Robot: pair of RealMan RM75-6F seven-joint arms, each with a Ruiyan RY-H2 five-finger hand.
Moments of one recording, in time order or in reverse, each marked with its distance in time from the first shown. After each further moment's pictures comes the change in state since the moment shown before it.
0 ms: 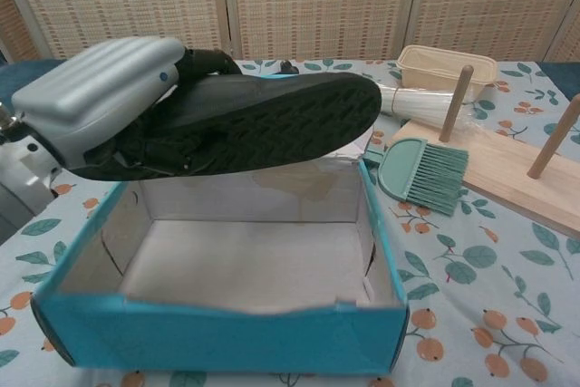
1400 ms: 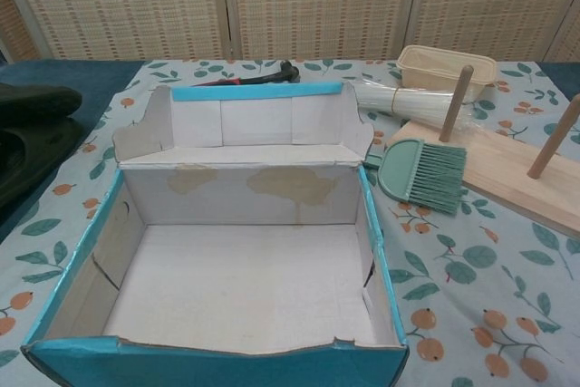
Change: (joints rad) left arm 0.037 -0.217 -0.238 1.500 -0.210 -0.382 -0.412; right arm 0.053 -0.041 0.002 -0.084 0.023 -0.144 -0.208
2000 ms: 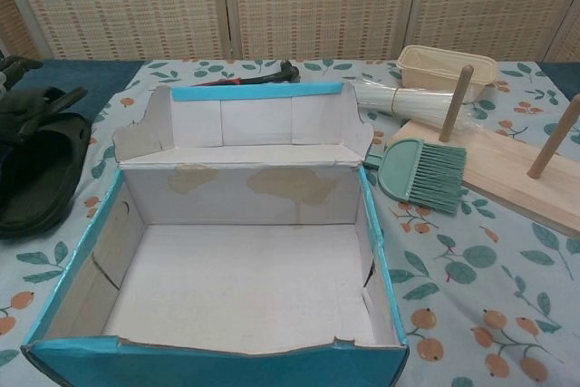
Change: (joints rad) left arm 0.027 0.029 -0.023 -0.263 0.018 0.071 -0.280; right arm 0.004 -0.001 -0.008 -0.023 -0.002 -0.003 -0.021
